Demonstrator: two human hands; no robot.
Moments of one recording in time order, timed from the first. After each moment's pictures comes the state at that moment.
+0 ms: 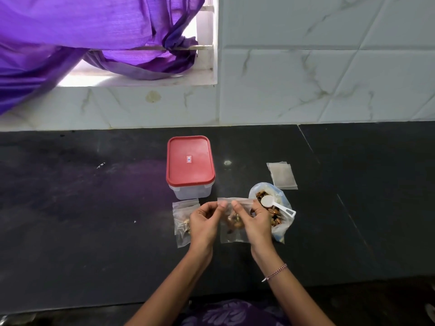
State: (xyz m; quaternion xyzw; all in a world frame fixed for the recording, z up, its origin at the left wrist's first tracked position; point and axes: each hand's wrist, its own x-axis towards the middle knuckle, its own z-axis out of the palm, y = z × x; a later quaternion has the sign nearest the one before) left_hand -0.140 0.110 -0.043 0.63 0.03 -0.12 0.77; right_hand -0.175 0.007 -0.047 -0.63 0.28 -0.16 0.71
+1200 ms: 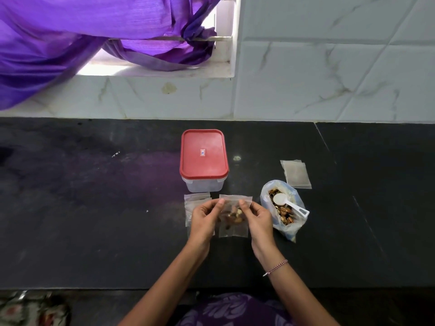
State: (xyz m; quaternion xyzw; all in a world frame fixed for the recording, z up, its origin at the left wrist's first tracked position) left_hand -0.134 0.137 -0.046 0.63 0.05 -0.17 0.76; right_hand -0.167 0.022 -0.062 -0.59 0.31 -0.09 0.74
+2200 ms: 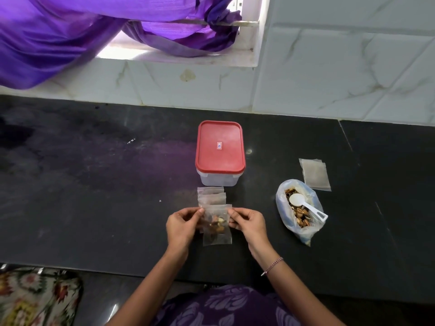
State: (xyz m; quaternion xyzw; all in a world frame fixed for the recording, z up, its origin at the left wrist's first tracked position) left_hand -0.125 0.208 -0.091 0.74 0.18 -0.09 0.65; right_hand -0.150 0.048 -0.096 -0.61 0.28 0.02 0.74
